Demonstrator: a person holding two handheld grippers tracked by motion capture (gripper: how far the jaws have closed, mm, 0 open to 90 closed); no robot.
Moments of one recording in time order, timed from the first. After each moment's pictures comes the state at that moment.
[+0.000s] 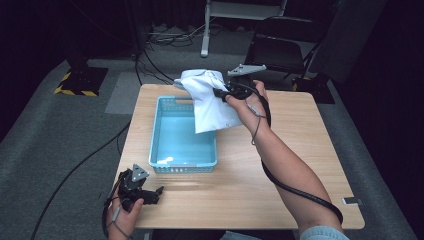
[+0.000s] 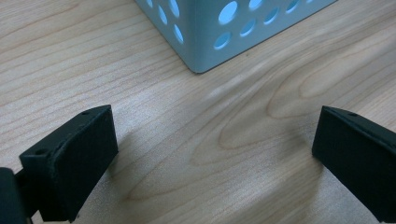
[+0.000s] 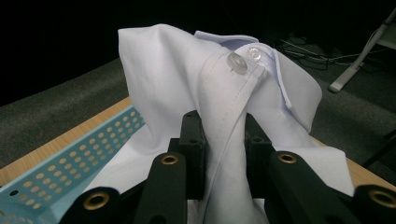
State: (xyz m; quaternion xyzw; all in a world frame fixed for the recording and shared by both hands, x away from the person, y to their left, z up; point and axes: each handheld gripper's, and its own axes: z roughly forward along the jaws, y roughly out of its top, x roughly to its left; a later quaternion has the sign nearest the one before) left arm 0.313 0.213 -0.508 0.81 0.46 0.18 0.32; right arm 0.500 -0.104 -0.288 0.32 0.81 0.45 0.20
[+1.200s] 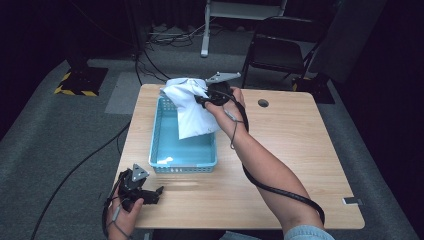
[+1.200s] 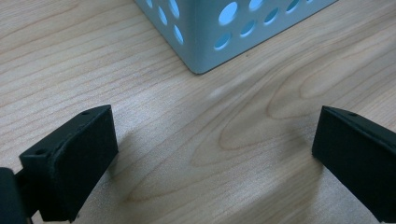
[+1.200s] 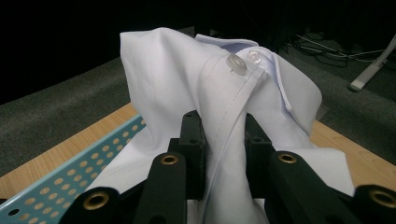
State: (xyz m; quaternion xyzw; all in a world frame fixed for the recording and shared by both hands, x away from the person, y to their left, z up) left arm 0.314 0.213 -0.508 0.81 0.46 0.18 0.32; right arm 0.505 -0.053 -0.320 0.31 0.82 0.45 0.18
